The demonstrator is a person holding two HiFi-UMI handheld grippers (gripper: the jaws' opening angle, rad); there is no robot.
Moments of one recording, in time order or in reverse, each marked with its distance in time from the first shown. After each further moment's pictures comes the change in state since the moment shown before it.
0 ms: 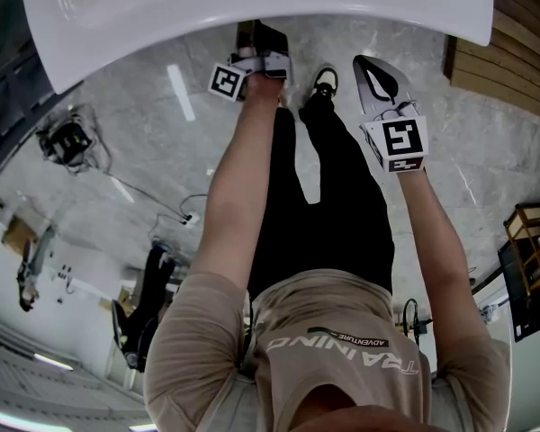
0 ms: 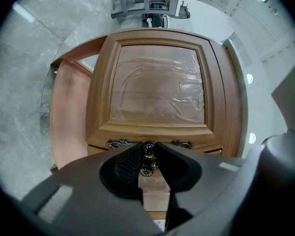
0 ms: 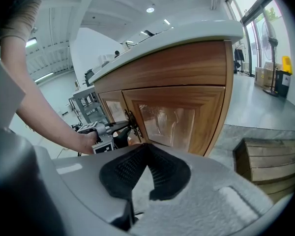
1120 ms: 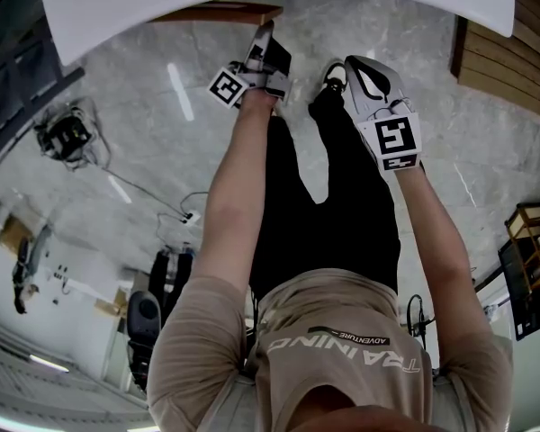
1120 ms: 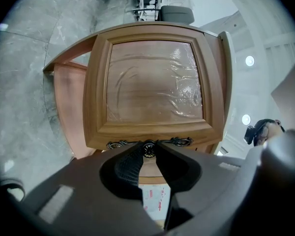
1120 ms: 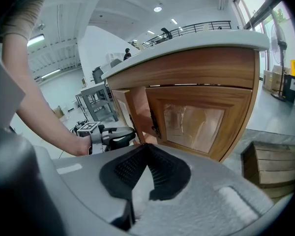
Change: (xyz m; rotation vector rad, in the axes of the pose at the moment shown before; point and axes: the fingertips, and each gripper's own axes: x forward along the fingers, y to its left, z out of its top) left arm -0.063 -0.004 0.000 0.050 0.303 0.000; right arm 0.013 0.070 0.000 -0.054 -0.001 0.052
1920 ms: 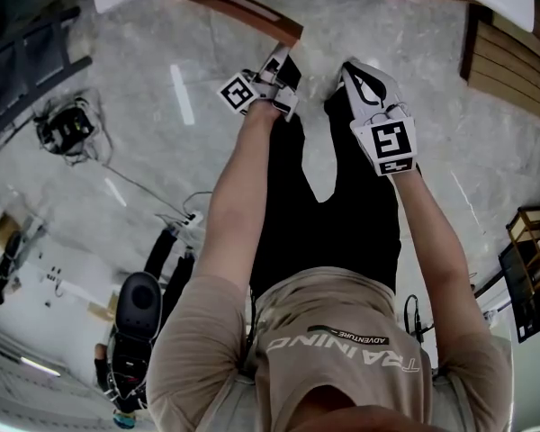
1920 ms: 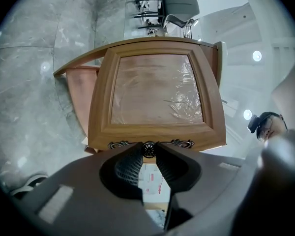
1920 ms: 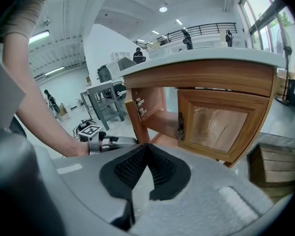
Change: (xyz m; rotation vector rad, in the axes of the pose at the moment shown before) left arm -0.087 0.002 0.003 -0.030 0.161 0.042; right arm 0.012 0.097 0.006 -0.034 0.002 0.018
